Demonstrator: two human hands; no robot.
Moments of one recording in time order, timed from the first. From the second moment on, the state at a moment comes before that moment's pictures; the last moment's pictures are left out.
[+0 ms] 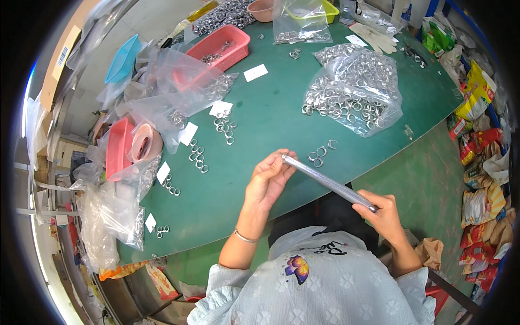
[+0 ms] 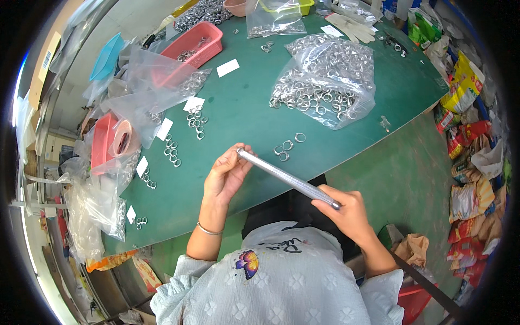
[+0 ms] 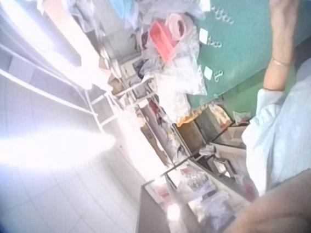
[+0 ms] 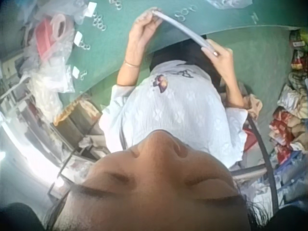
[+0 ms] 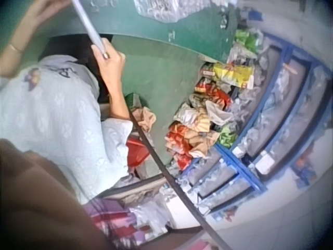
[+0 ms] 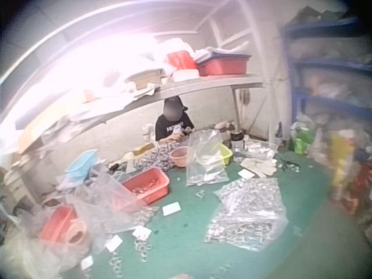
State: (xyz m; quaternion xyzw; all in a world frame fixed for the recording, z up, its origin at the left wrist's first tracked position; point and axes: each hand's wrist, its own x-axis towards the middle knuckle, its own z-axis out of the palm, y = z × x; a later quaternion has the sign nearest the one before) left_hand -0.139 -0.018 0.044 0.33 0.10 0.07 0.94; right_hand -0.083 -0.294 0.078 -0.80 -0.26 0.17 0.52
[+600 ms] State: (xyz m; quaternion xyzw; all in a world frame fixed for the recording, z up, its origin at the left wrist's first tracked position) left_hand -0.150 -0.034 0.097 0.05 0.17 -0.03 0.98; right_hand -0.089 -0.316 0.077 -0.65 -0.06 0.35 0.67
